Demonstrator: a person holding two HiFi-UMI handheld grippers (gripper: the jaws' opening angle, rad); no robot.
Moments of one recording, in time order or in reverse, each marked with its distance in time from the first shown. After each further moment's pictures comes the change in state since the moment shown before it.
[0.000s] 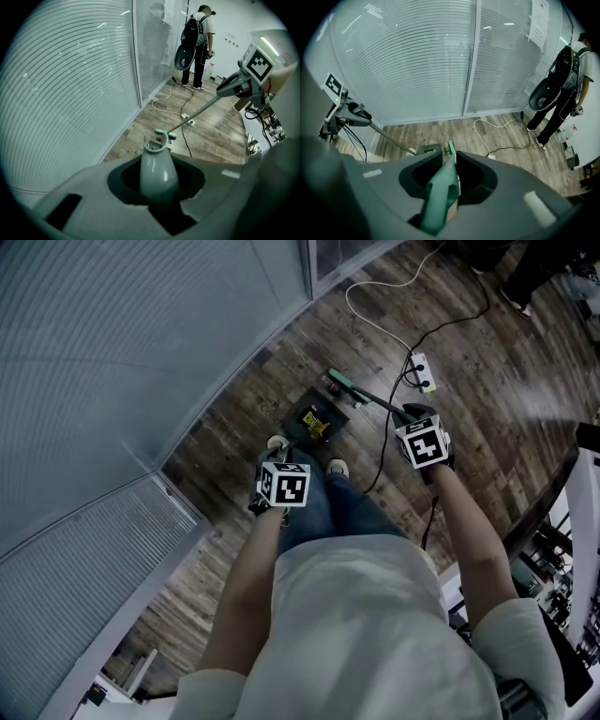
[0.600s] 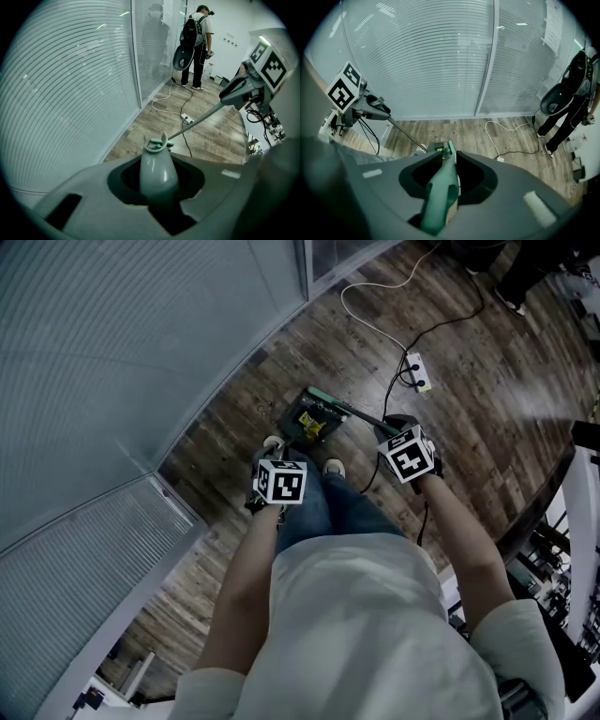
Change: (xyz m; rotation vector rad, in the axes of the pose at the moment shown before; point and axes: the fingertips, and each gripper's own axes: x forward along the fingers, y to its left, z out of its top) left arm -0.002 -0.002 -0.006 0.009 -0.010 0.003; right arm -0.010 0.057 -0.013 -0.099 0.008 0.098
